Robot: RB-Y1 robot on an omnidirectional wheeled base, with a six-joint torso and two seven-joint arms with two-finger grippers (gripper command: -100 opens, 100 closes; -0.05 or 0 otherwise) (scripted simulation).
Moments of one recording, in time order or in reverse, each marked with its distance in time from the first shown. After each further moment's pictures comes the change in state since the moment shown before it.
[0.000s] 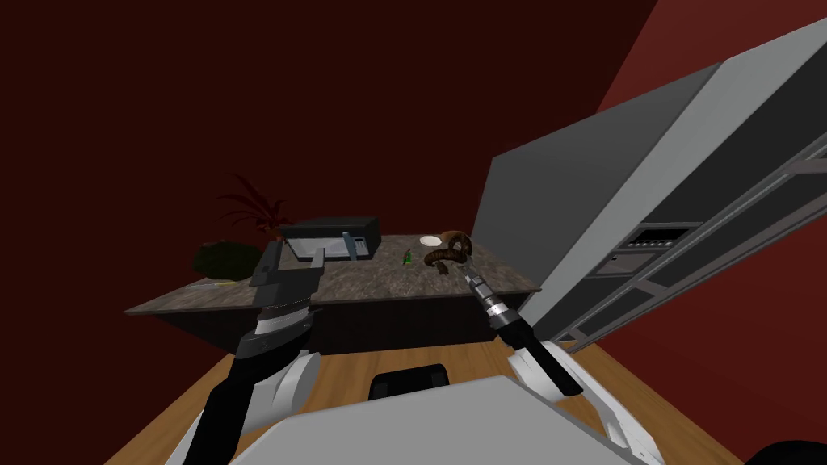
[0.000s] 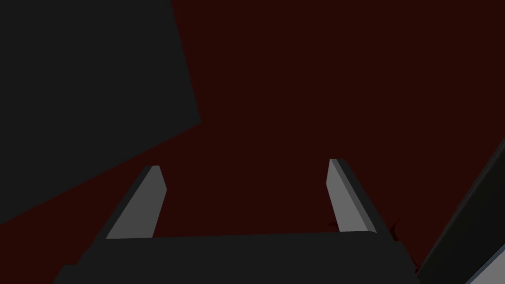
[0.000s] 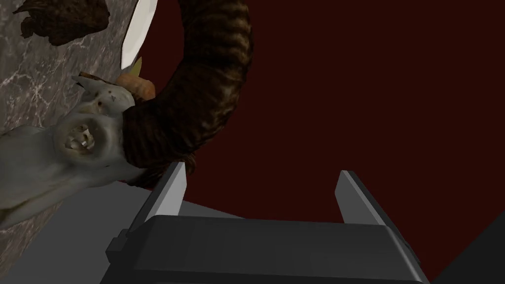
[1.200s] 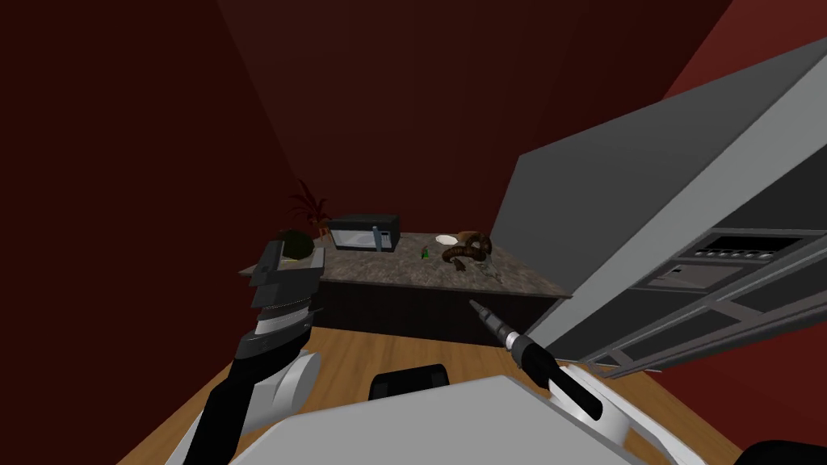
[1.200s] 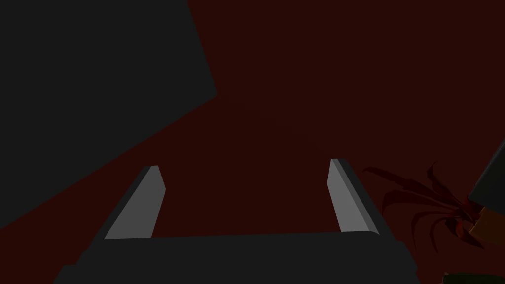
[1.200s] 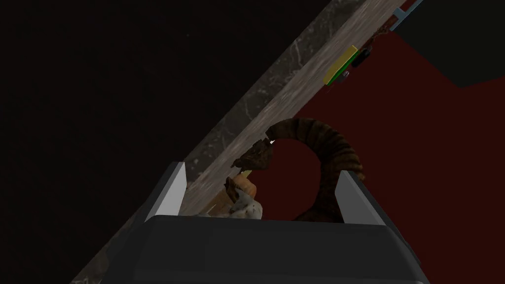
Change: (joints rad) left arm 0.000 0.000 0.000 0.000 0.000 0.000 0.000; right arm 0.120 -0.306 0.096 0.174 -0.078 0.198 0.022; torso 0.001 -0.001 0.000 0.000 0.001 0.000
